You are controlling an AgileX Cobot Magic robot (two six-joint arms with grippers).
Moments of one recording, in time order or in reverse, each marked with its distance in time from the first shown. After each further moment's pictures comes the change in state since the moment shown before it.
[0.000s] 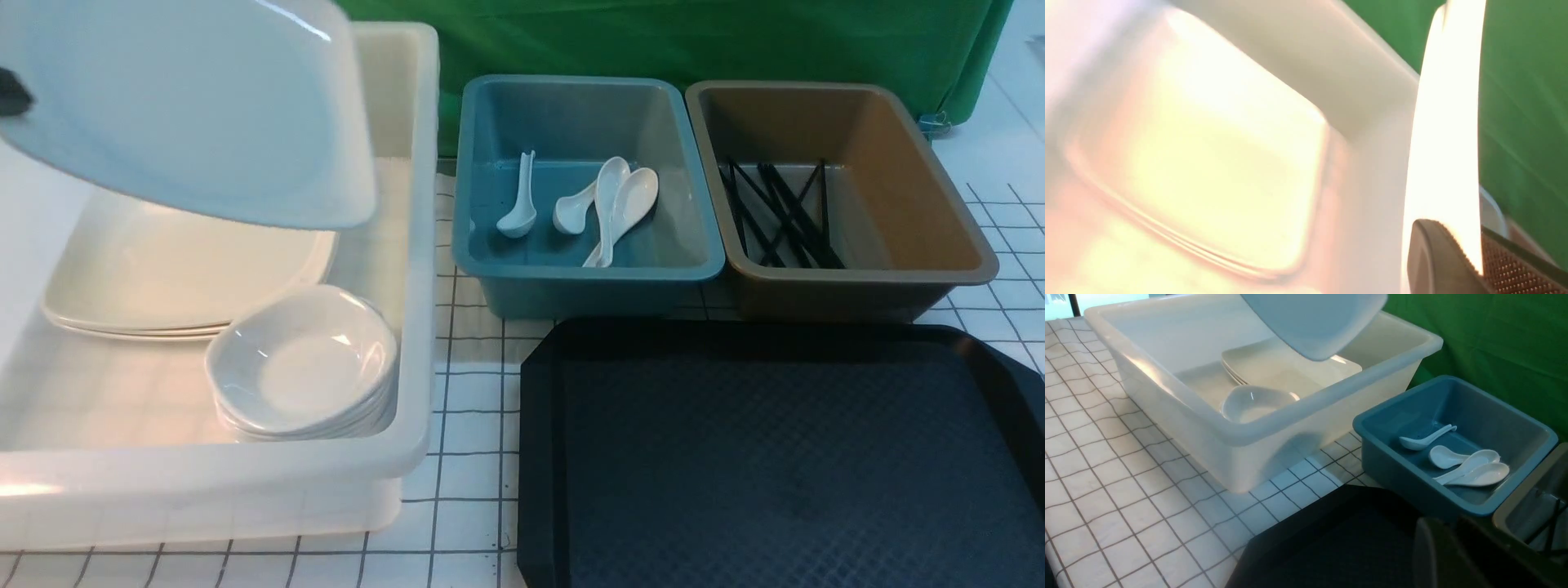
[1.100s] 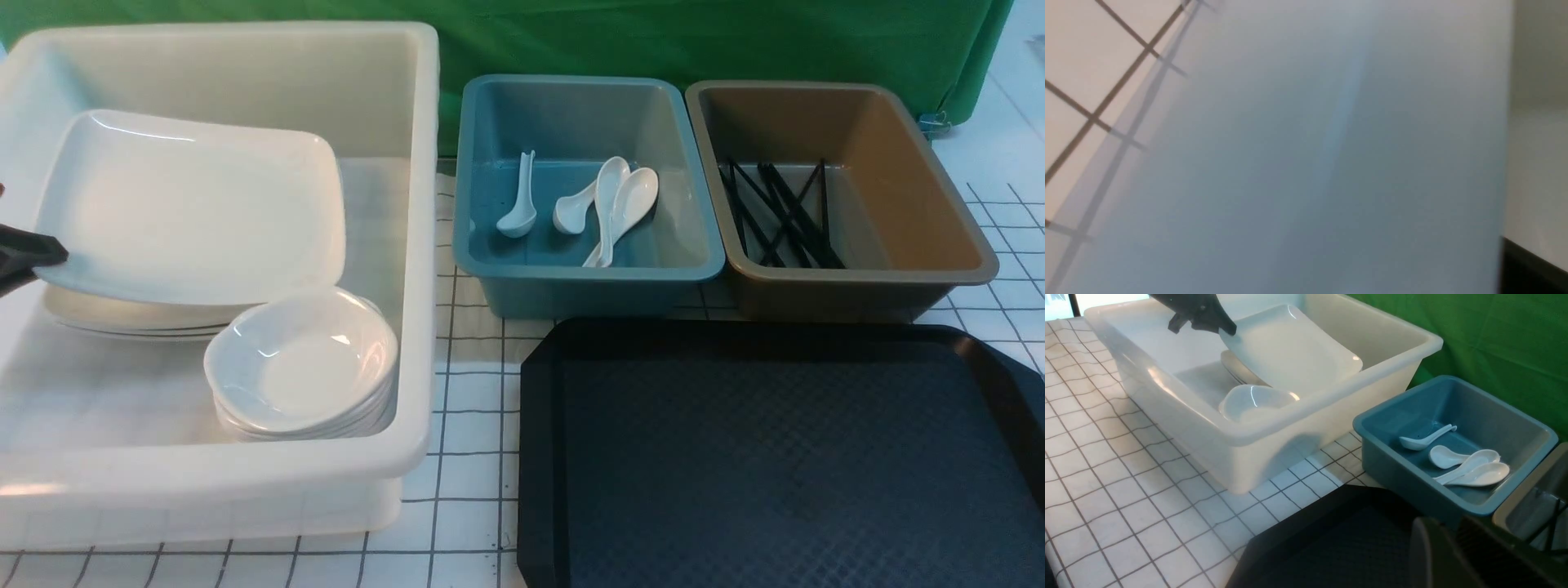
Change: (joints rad) right arm 0.000 0.000 0.000 0.000 0.000 0.000; left arm 0.273 0.665 0.000 -0.737 0.161 0.956
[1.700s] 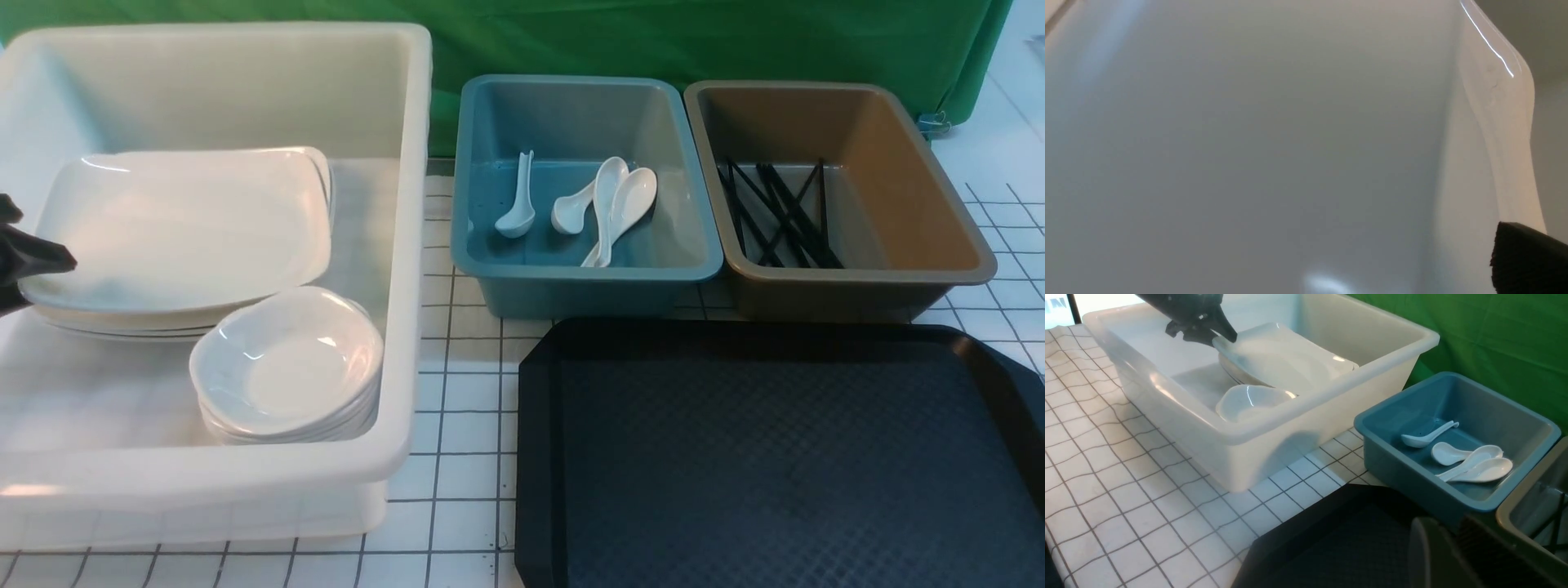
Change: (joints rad) right arm 0.000 0.000 0.000 0.000 0.000 0.028; left arm -0.011 -0.001 0.000 0.097 -0.067 0.062
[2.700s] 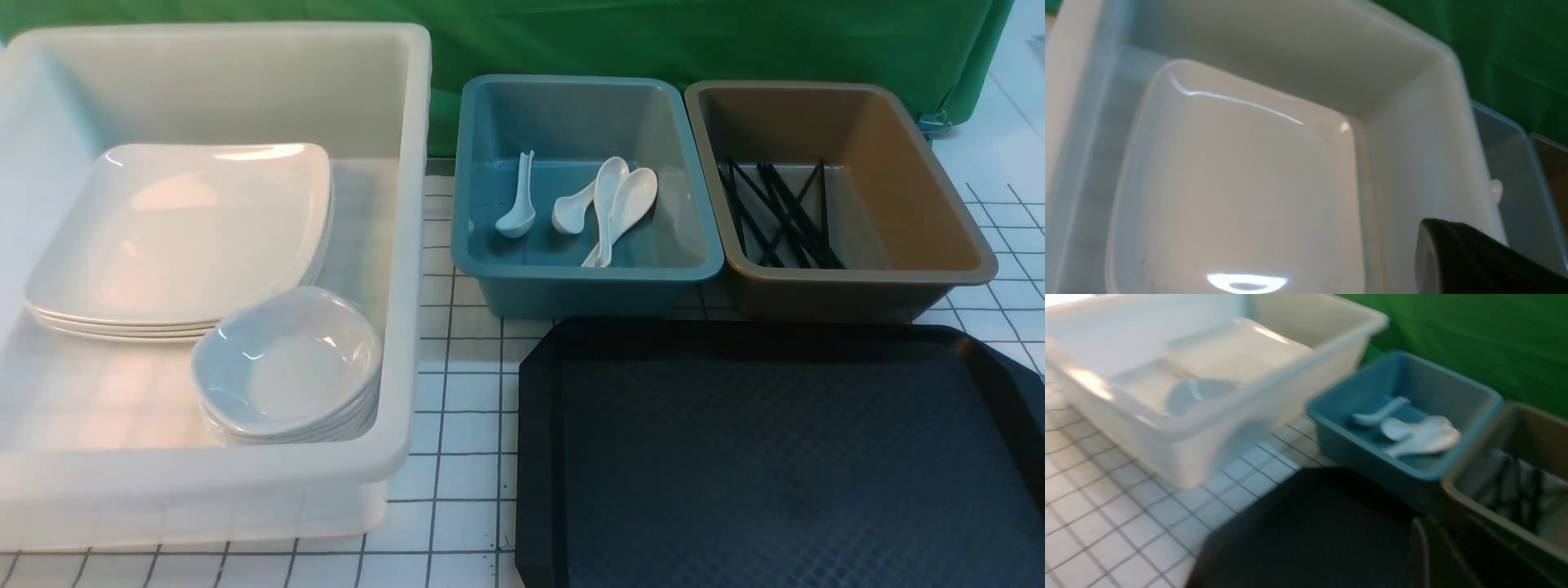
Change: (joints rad) right arm 0.000 -0.001 -0.058 -0.161 0.198 0.197; left arm 0.013 -0.287 -0.391 0.304 0.386 -0.247
